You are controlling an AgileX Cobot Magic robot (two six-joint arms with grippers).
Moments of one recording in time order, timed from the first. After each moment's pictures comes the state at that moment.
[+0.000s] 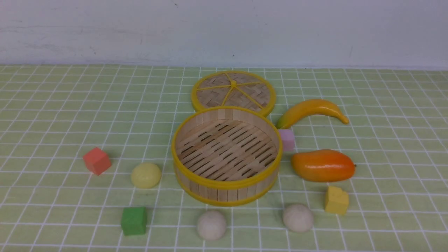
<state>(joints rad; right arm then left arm) -0.08 -0.01 0.02 -0.09 0.39 0.10 -0.20 -0.01 0.03 0.04 0.39 -0.32</state>
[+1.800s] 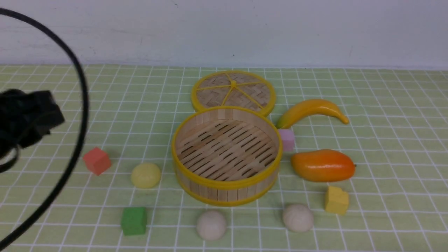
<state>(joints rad) -0.08 -0.01 0.02 -0.09 0.39 0.10 -0.20 0.95 -0.82 -0.06 0.48 -0.47</state>
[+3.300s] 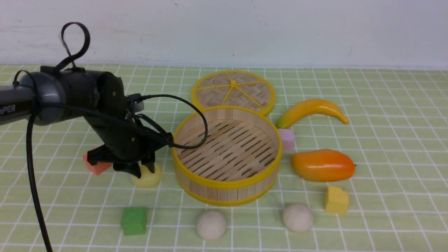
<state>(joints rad) -0.08 -0.01 0.02 -0.09 0.39 0.10 -0.26 1.94 -1.35 -0.07 0.70 -0.42</state>
